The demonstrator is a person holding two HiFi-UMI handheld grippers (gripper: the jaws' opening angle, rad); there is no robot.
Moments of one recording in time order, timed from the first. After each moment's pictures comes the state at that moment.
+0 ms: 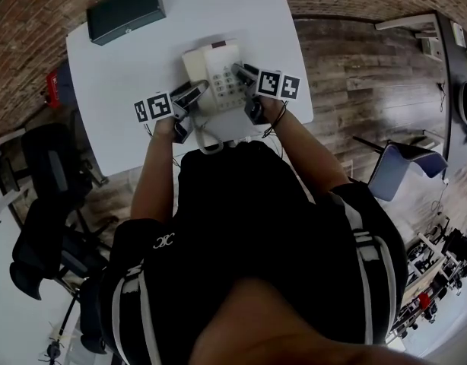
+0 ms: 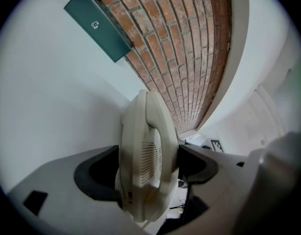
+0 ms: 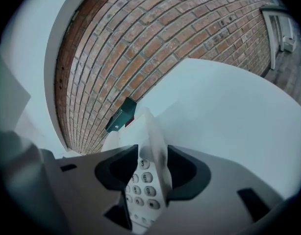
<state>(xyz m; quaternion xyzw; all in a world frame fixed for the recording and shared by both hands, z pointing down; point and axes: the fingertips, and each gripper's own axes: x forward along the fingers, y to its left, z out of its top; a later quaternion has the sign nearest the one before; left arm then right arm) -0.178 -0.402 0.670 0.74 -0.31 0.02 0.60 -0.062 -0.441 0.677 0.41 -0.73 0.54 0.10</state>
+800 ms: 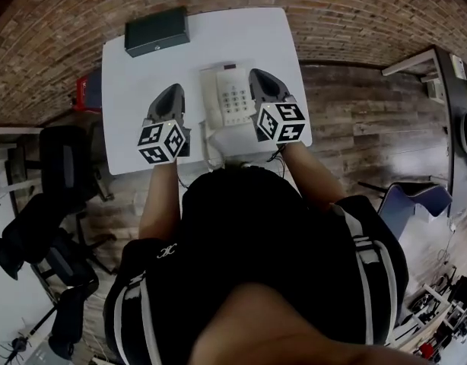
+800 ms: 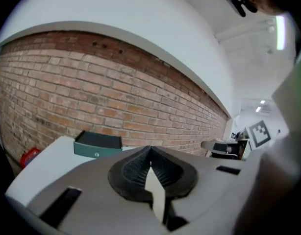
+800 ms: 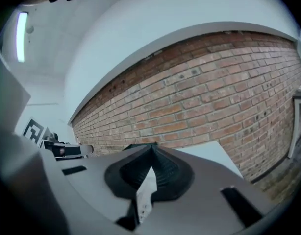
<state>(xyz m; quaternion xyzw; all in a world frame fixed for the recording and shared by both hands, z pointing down) -0.239 -0.385 0.481 0.78 -0.59 0.04 0.19 -0.052 -0.431 0.493 0.46 -0.87 0.18 0.03</state>
